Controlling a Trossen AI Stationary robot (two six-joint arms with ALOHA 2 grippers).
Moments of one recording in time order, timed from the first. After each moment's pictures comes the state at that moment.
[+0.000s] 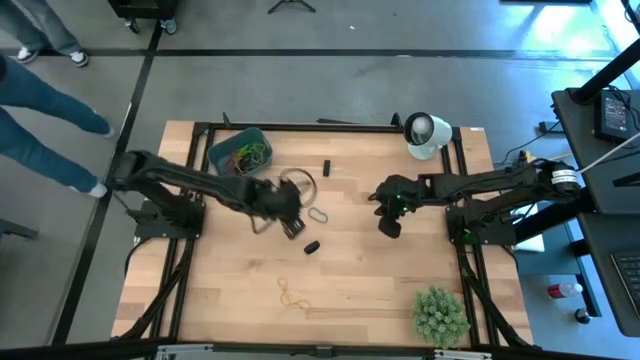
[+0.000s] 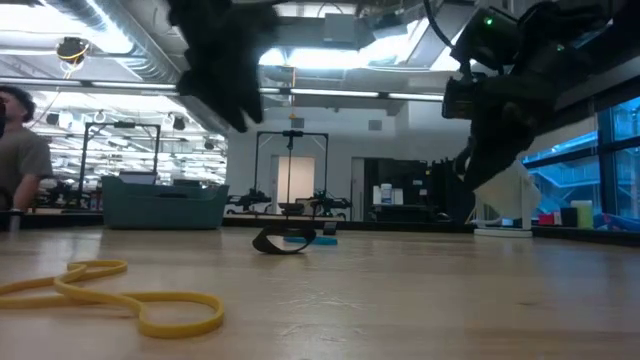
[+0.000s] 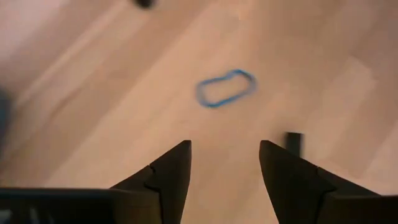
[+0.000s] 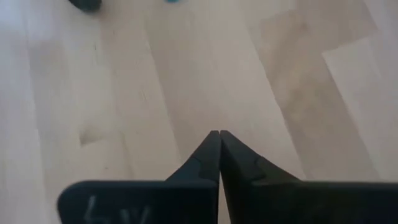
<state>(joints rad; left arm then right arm) -0.11 1.50 1.14 -0.75 -0.32 -0.77 -0.09 1.24 0.61 -0.33 -0.06 0.29</state>
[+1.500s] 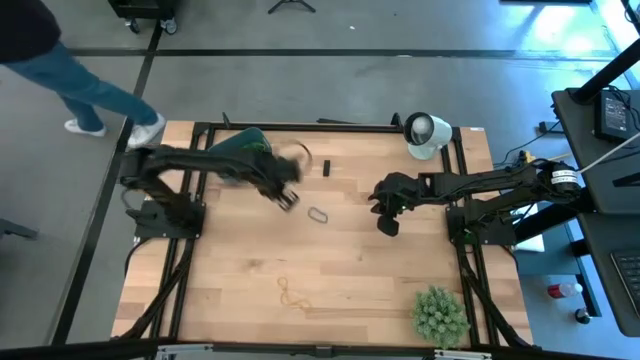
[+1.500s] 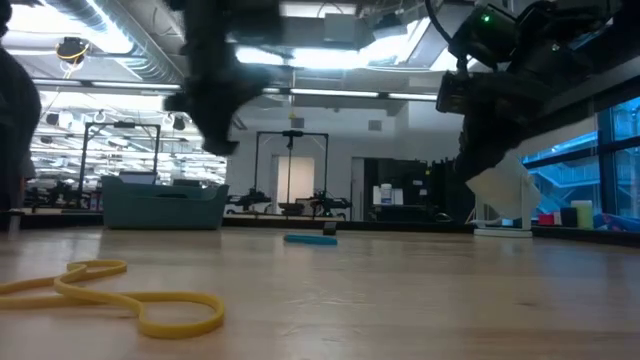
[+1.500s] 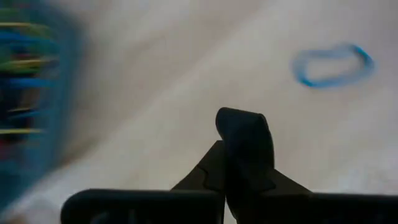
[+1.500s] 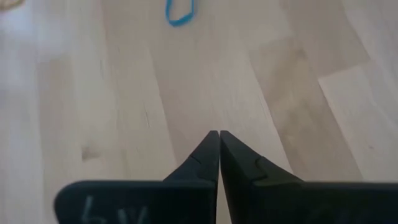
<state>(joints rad) 0.15 1.57 1.21 -1.01 -0.13 -0.74 -0.10 1.24 0.61 -0.27 -0.06 0.24</state>
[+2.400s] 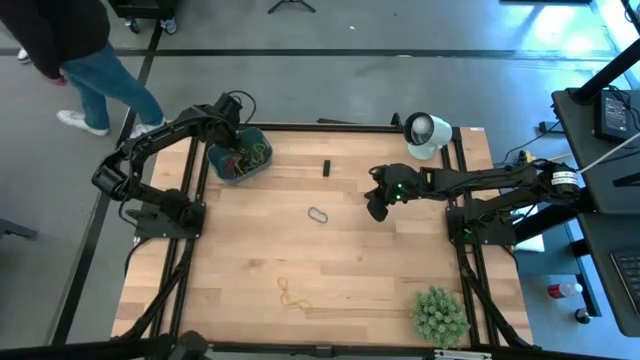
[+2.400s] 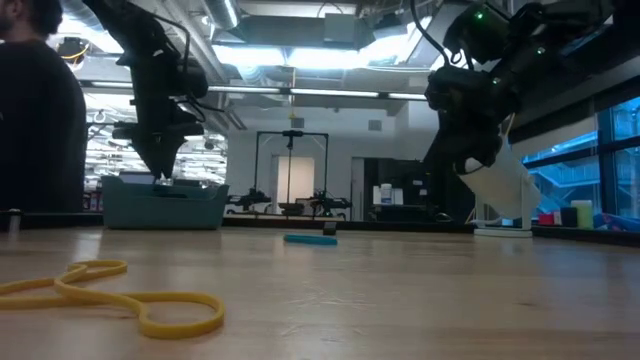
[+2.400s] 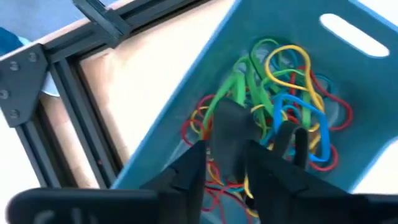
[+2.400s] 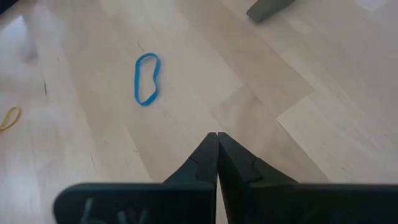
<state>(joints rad) 1.00 1.34 0.92 -0.82 -0.09 -0.18 -0.16 1.24 0.61 -0.13 0.03 0.50</state>
